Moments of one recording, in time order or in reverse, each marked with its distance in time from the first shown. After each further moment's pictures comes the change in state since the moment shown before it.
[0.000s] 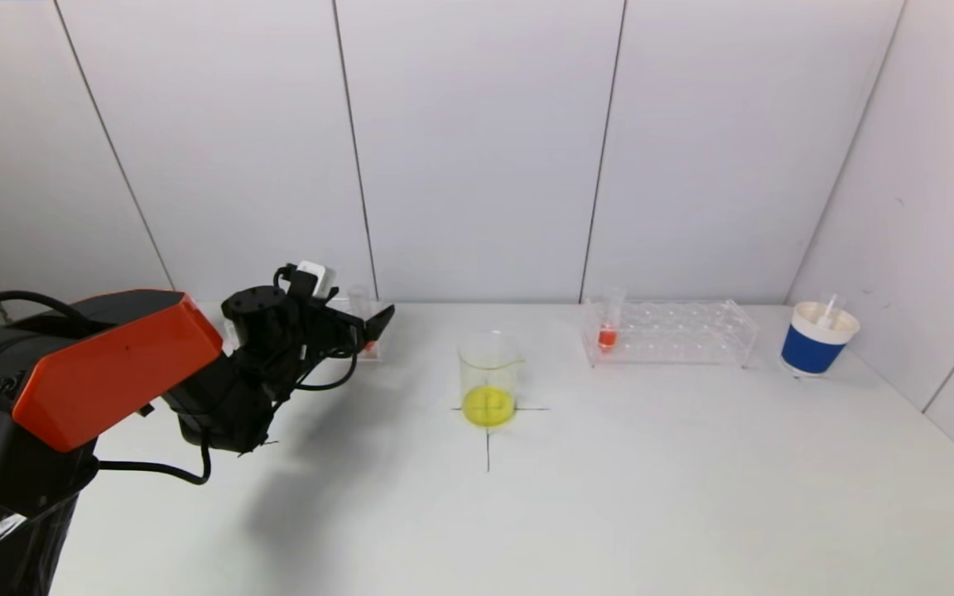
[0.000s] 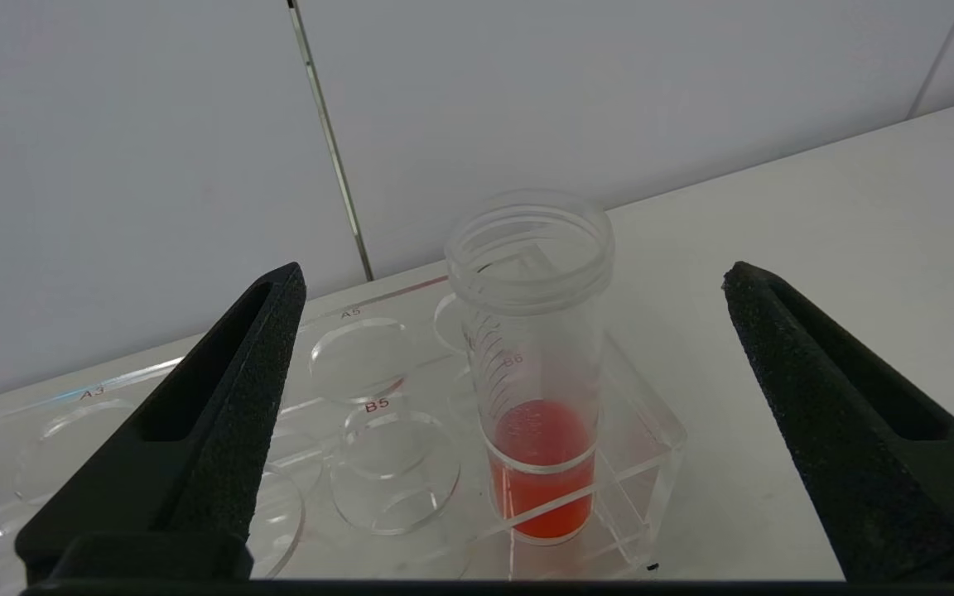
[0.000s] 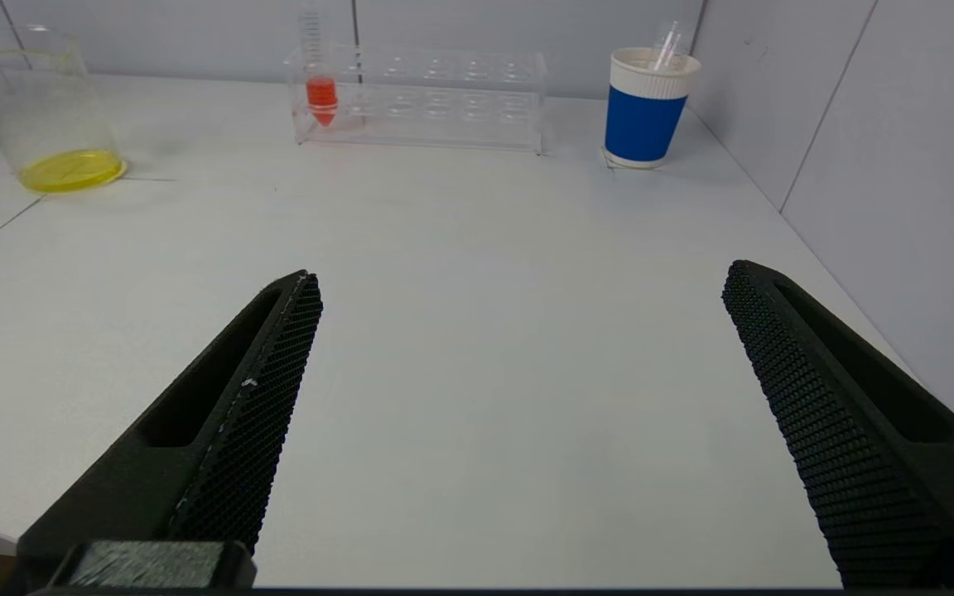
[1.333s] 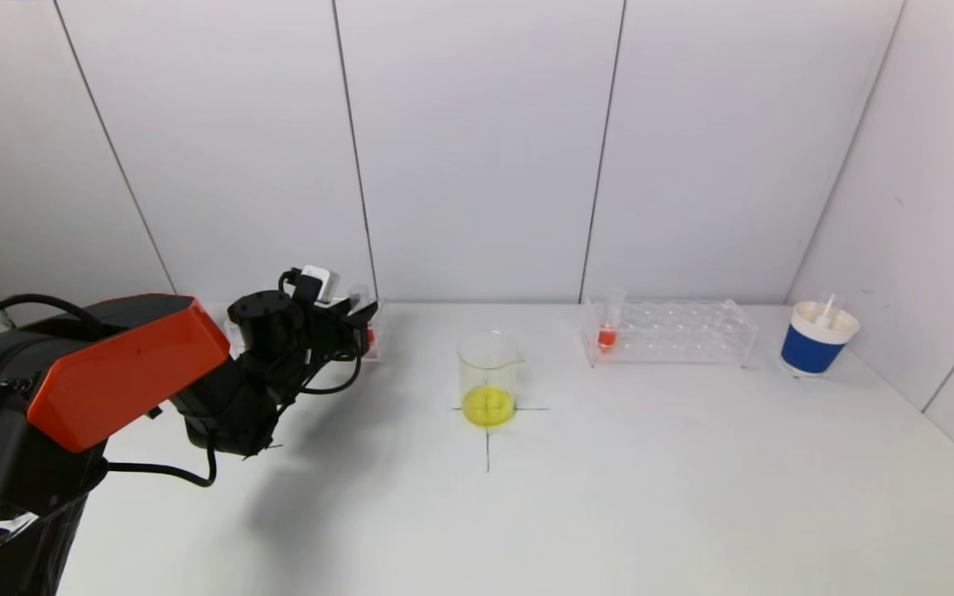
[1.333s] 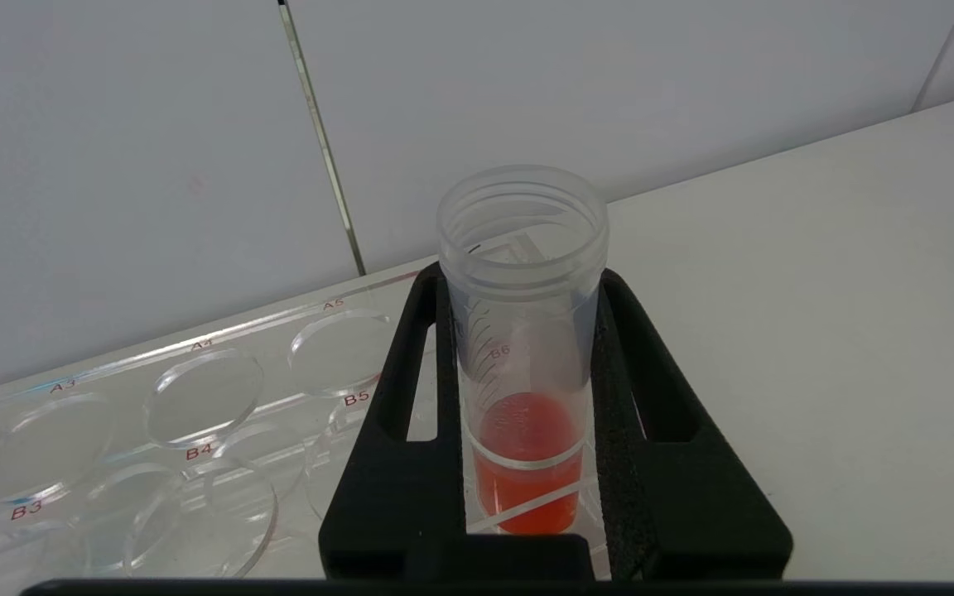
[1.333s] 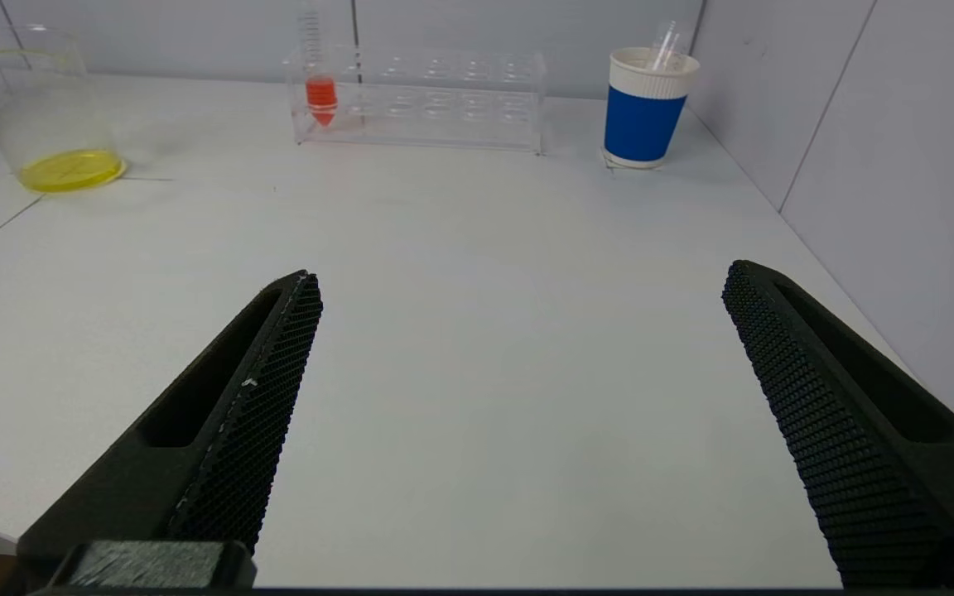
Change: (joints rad) left arm -0.001 0.023 -0.008 -0.016 0.025 0.006; right arm 0.000 0.000 0.000 0.000 0.000 -0.001
